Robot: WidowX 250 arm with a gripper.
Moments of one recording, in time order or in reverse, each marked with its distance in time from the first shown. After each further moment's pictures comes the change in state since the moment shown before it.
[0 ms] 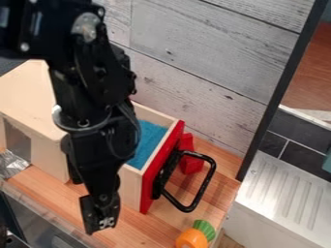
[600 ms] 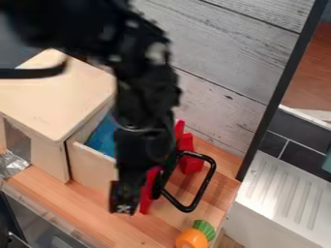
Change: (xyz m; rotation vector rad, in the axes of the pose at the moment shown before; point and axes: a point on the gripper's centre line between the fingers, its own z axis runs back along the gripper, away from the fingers) arm 0.042 0.024 -0.040 0.036 0.092 -0.463
